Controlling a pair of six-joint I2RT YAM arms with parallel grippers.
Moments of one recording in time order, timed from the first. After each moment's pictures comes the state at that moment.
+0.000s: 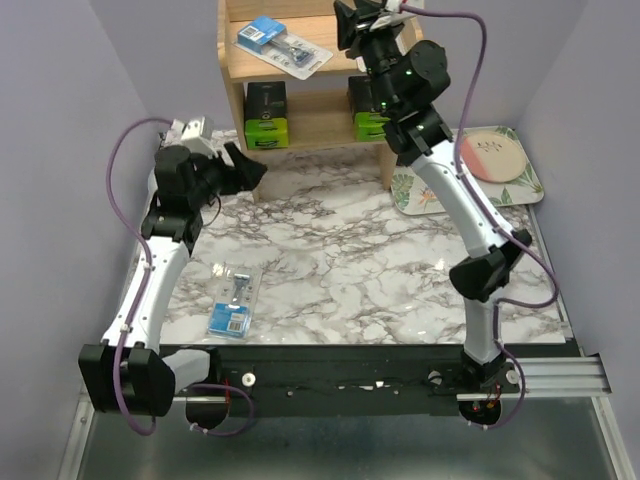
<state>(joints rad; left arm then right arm) -0.07 1.15 0.99 -0.13 0.42 -0.43 0.62 2.07 2.45 0.19 0.16 -0.12</state>
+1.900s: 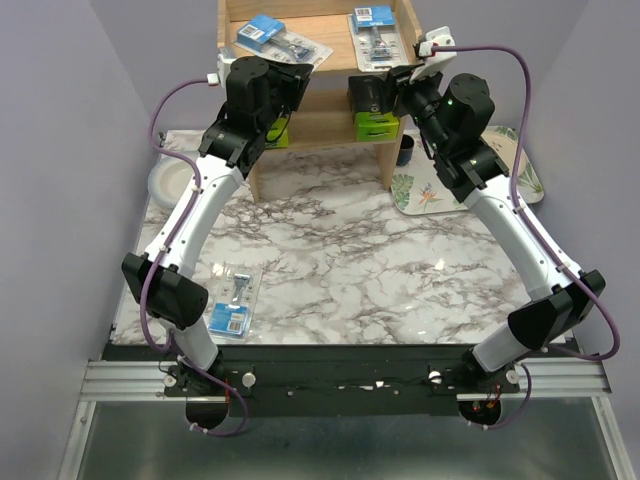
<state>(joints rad) -0.41 1.72 1.96 -0.30 -0.15 -1.37 0.49 1.56 1.75 0.00 0.06 -0.11</state>
